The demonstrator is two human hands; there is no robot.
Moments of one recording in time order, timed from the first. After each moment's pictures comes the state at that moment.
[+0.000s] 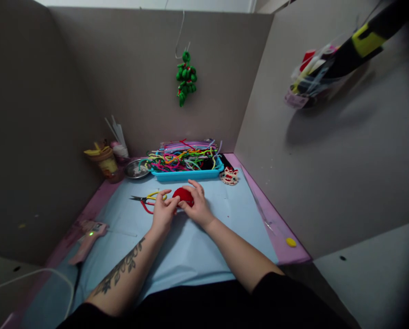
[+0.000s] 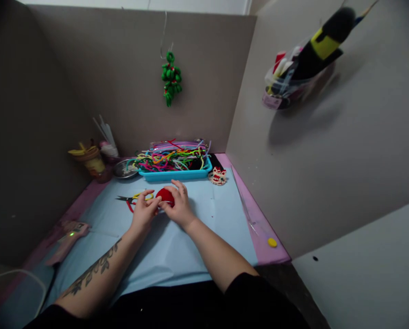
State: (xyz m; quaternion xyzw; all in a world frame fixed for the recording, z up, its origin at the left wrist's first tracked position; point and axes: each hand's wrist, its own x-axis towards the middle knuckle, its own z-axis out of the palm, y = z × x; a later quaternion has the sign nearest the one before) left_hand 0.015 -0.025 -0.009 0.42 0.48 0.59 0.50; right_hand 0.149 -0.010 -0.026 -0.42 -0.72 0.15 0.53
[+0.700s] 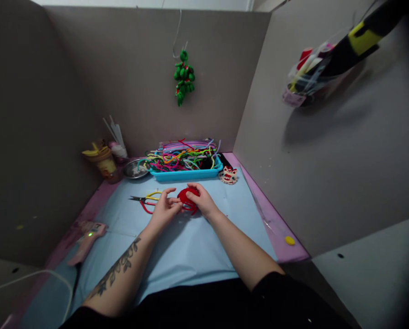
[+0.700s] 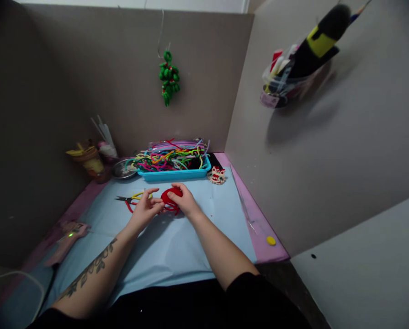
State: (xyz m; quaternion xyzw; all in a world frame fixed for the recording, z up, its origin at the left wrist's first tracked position) left_hand 0.005 -0.023 -0.003 0.52 0.44 0.48 0.55; right_hand 0.163 0.013 -0.035 -0.40 -0.53 0.51 0.55
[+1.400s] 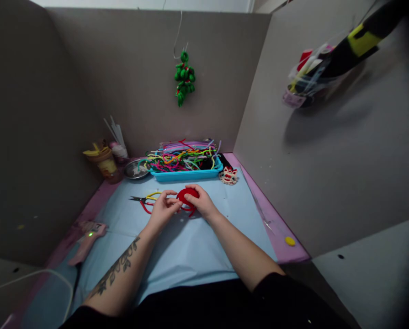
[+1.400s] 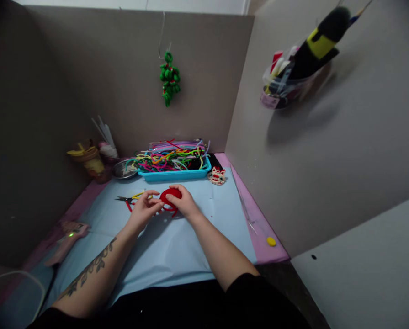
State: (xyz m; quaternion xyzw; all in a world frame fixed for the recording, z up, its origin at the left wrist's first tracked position) left_hand 0.004 -0.025 0.003 0.51 0.46 0.49 0.53; right_hand 0.161 0.007 -0.028 -0.40 -0.55 0.50 0.54
